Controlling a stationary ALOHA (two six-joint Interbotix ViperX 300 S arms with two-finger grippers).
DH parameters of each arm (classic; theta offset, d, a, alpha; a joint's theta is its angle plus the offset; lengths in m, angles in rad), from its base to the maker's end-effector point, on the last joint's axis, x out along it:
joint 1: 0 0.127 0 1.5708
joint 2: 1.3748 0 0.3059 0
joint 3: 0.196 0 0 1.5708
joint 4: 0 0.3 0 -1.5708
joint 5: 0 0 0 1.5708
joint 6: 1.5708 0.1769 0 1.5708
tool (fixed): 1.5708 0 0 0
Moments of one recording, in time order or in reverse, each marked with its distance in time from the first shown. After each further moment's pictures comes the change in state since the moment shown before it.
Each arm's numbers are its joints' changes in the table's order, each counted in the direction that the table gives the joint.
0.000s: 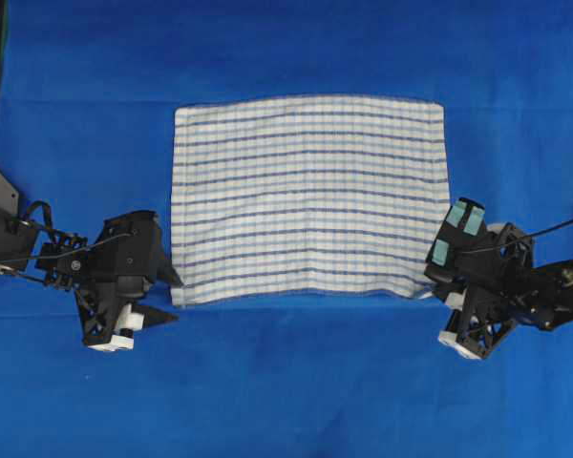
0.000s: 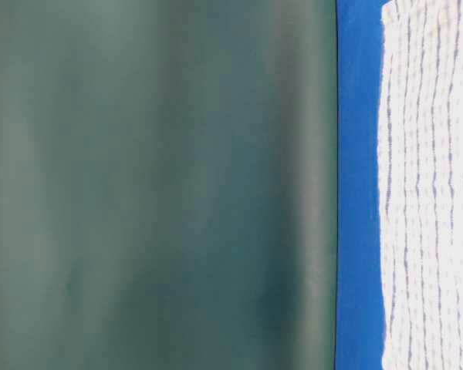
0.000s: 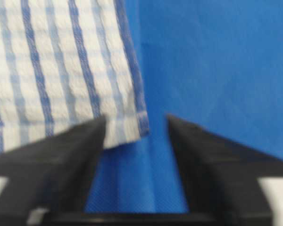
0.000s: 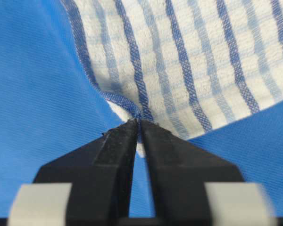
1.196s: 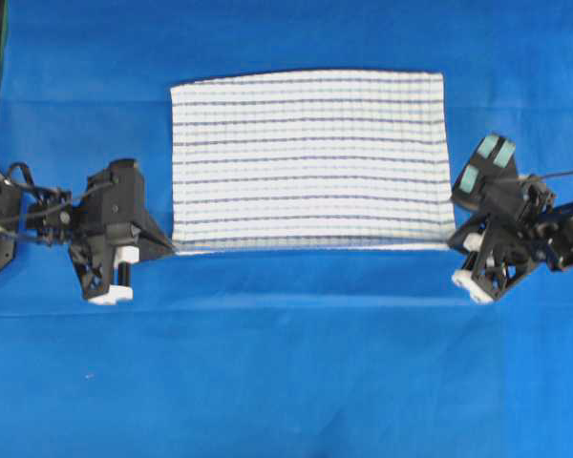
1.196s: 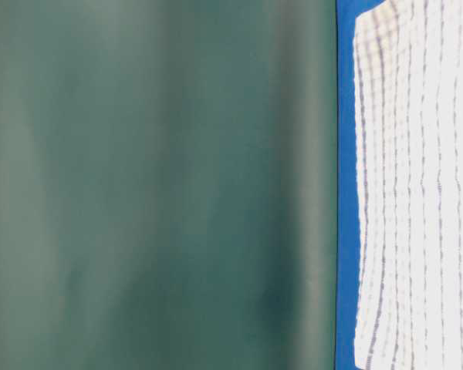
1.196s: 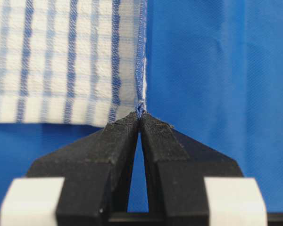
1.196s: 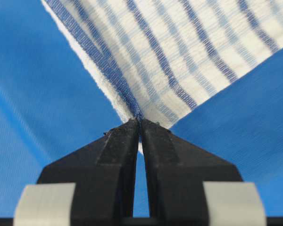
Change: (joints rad) left arm 0.158 0.043 -0.081 0.000 0.029 0.074; right arm -0.195 0.109 -0.127 0.075 0.071 -0.112
